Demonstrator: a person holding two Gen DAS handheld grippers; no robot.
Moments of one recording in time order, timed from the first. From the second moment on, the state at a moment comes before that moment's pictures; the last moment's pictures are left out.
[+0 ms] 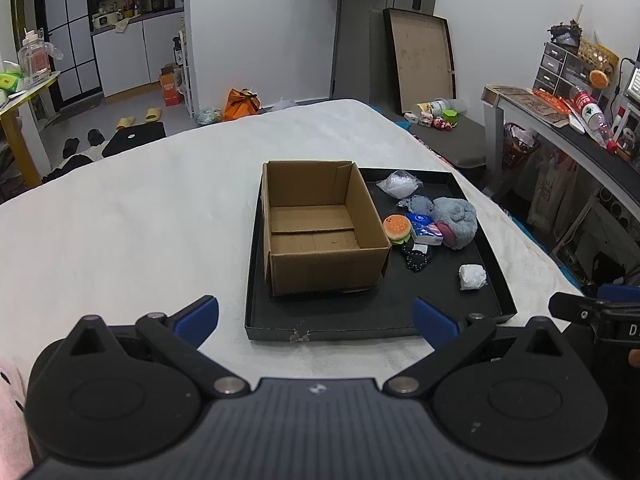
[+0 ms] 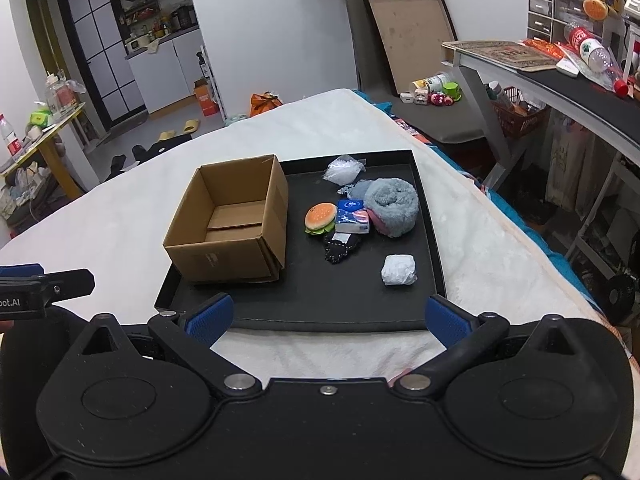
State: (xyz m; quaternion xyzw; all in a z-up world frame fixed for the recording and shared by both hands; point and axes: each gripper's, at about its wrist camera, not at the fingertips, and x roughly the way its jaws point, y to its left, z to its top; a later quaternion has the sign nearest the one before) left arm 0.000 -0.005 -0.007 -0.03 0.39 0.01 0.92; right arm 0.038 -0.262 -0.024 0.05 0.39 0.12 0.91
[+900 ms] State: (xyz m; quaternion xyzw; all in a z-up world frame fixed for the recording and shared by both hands) left arm 0.001 -0.005 -0.009 -0.03 0.40 0.01 0.92; right arm 0.037 -0.258 -0.023 0.05 0.40 0.12 0.91
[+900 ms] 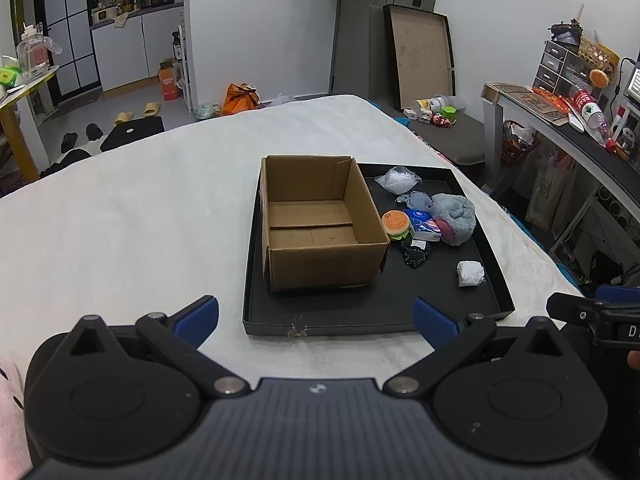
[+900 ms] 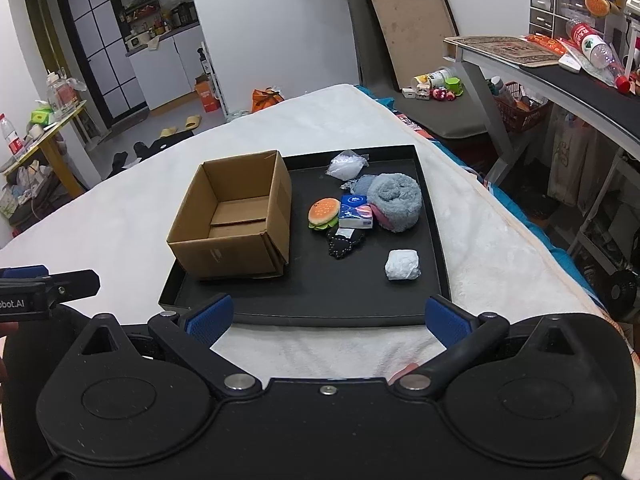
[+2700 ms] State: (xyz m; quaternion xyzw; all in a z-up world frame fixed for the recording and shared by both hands) left arm 0.078 0.021 -0.041 -0.06 0.44 0.06 0.90; right arm 0.119 -0.260 -0.055 0.05 0.43 0.11 0.89
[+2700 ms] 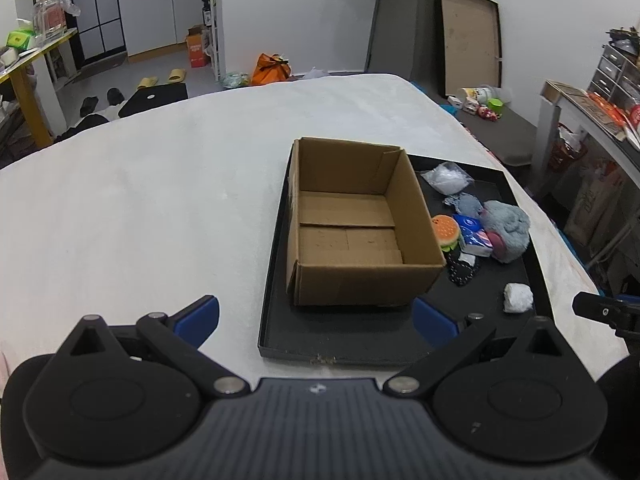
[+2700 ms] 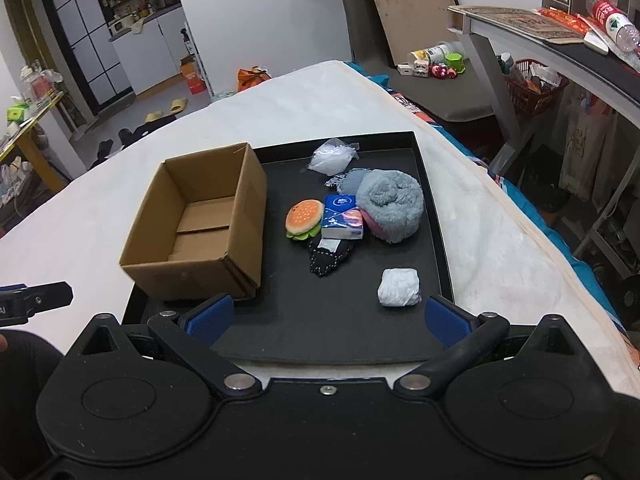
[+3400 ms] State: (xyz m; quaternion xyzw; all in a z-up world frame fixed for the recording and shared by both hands) left arm 0.128 0.033 -0.066 -0.08 0.44 0.08 0.89; right arm 0.195 -0.268 -0.082 0.08 0.44 0.10 0.89
